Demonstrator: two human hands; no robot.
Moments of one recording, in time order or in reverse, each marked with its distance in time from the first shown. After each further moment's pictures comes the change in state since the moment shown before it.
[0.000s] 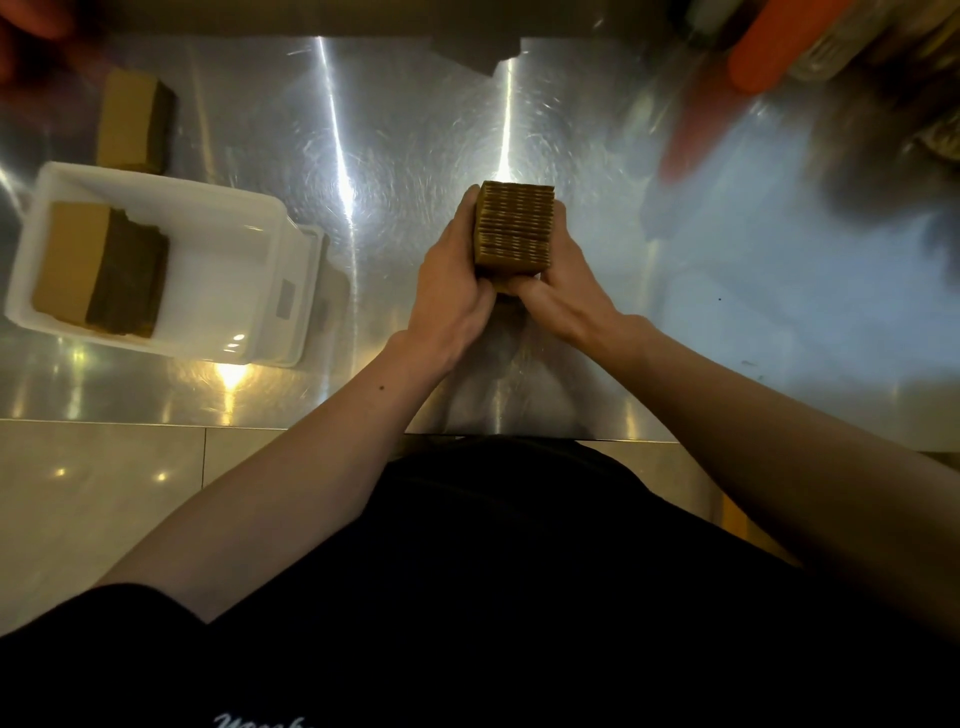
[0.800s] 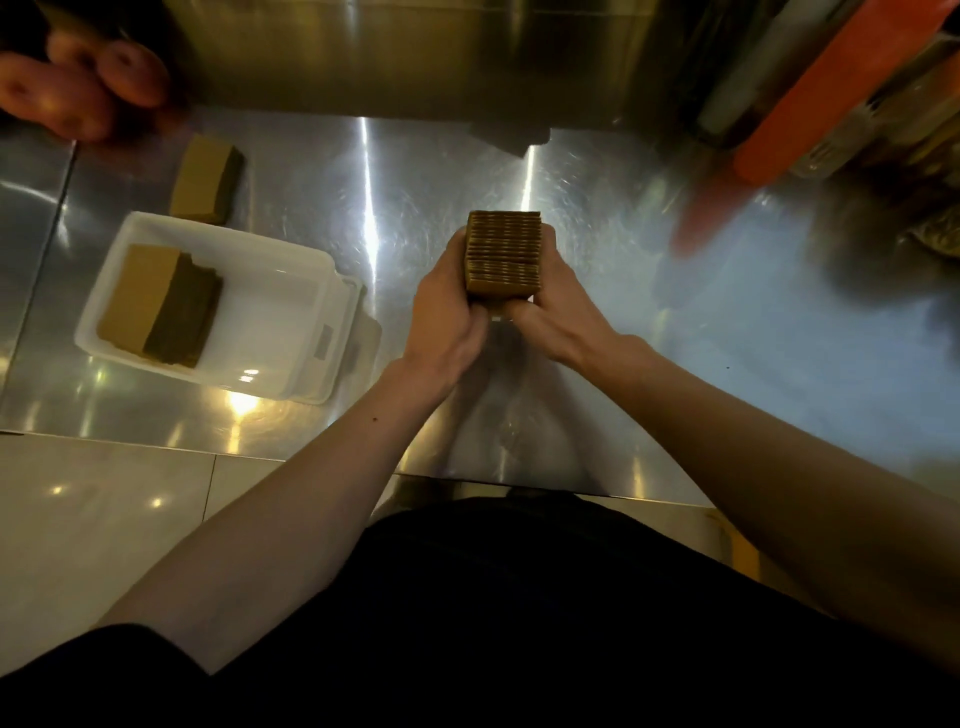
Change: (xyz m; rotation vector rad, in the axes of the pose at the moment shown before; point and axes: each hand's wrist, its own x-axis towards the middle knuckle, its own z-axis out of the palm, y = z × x) left_hand 0.005 0.029 -0.043 -0.001 0.122 -0.023; right_hand 0.026 -0.048 0.002 -0.070 -0.069 -0.074
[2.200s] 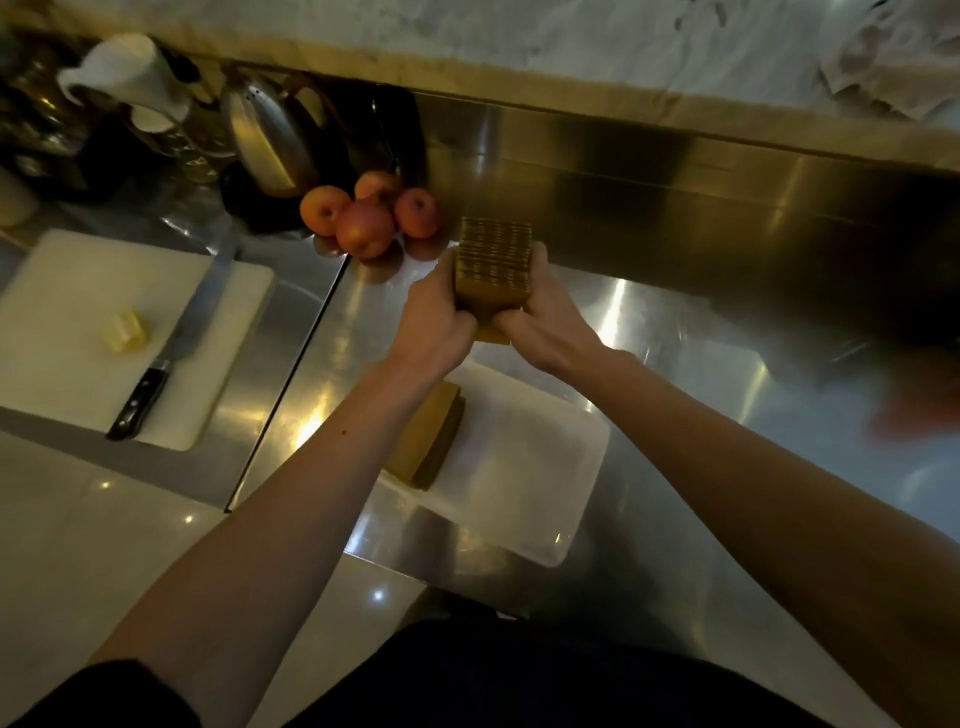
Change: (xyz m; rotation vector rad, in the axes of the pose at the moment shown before) left_hand 0.135 -0.096 -0.304 0.119 0.126 -0.066; right_hand 0.205 -0.204 0.201 0.007 -0.144 -0.110
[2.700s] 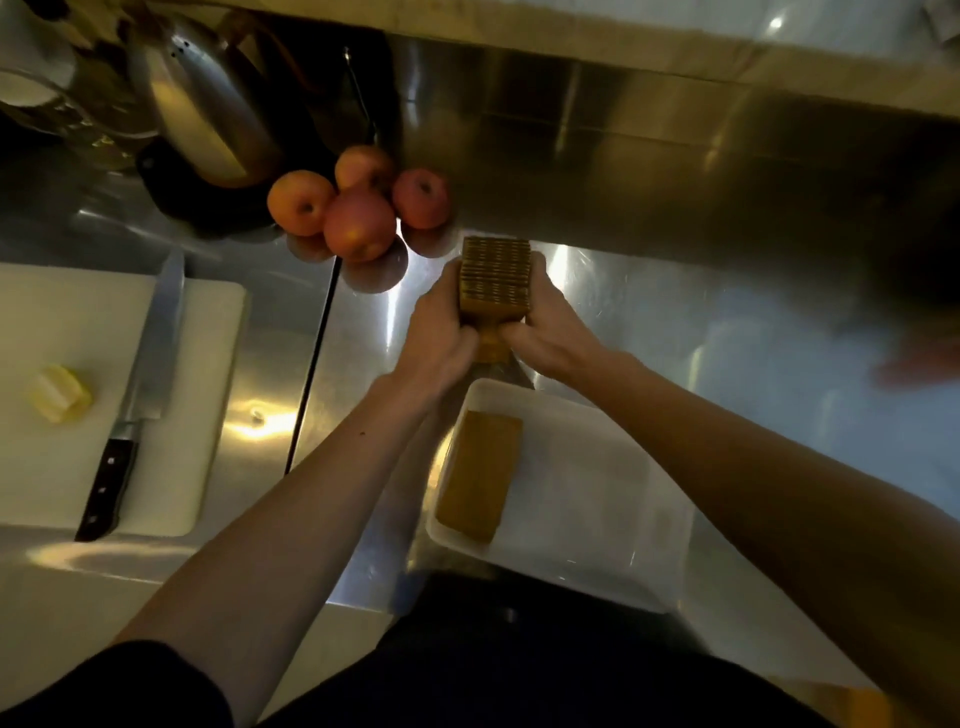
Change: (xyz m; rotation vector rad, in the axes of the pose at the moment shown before) left_hand 0.078 -0.102 -0.012 -0.153 -0.183 0.025; right_hand 0.082 0.025 0.076 0.003 0.017 0.209
